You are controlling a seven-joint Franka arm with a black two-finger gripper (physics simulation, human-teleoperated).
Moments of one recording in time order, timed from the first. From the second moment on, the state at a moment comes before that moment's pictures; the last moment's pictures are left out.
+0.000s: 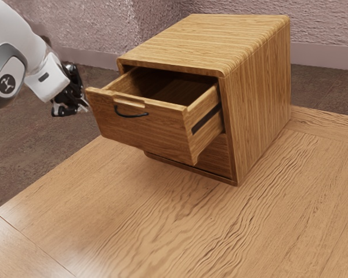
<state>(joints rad) 0.14 -0.23 0.15 -1.85 0.13 2.16 1.39</state>
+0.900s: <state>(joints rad) 0.07 -0.23 0.58 -1.29 0.06 1.32 0.73</state>
